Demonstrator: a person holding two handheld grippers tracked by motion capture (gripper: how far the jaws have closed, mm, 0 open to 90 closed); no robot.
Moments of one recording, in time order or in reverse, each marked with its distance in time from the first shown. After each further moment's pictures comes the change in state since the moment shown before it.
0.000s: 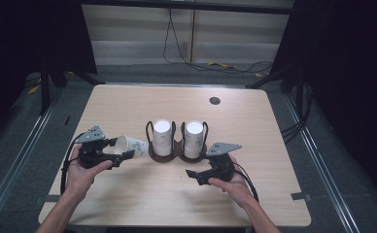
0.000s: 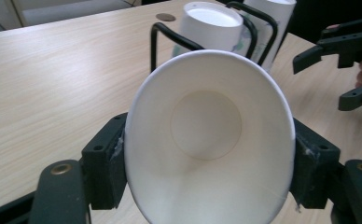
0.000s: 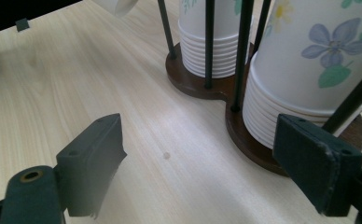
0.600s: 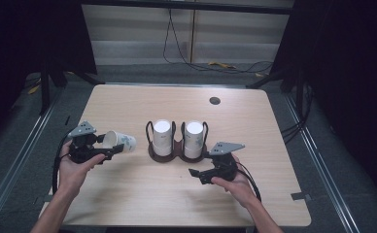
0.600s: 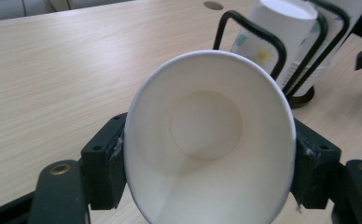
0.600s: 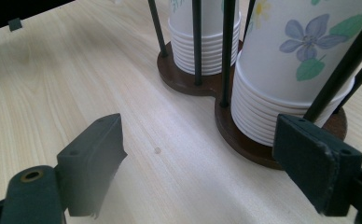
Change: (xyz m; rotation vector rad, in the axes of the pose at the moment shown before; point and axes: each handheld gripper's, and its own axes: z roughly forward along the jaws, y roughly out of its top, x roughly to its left) left arm 0.022 0.000 -0.011 0.058 0.142 -0.065; right arm -0.005 -0.002 -0.006 -0.001 -0.018 0.004
